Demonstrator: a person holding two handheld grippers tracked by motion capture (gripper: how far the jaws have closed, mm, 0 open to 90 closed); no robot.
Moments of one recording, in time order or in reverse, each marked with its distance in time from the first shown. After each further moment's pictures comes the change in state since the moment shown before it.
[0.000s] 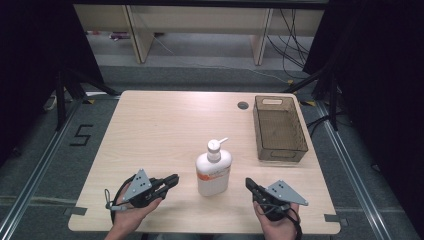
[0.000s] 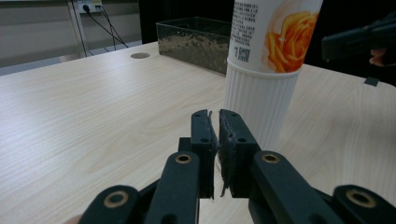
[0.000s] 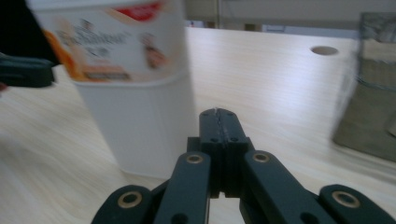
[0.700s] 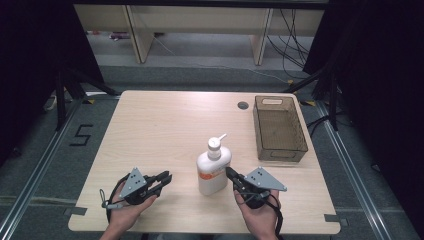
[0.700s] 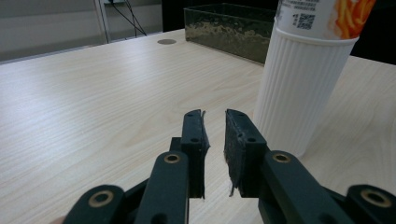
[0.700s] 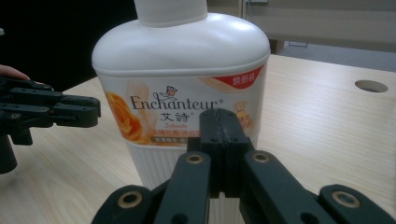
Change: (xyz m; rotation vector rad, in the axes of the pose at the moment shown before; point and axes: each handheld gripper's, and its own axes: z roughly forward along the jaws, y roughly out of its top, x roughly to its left) left arm 0.020 -0.013 -0.005 0.021 0.086 -0.012; right arm 0.024 0.029 0.035 -0.039 0.069 -0.053
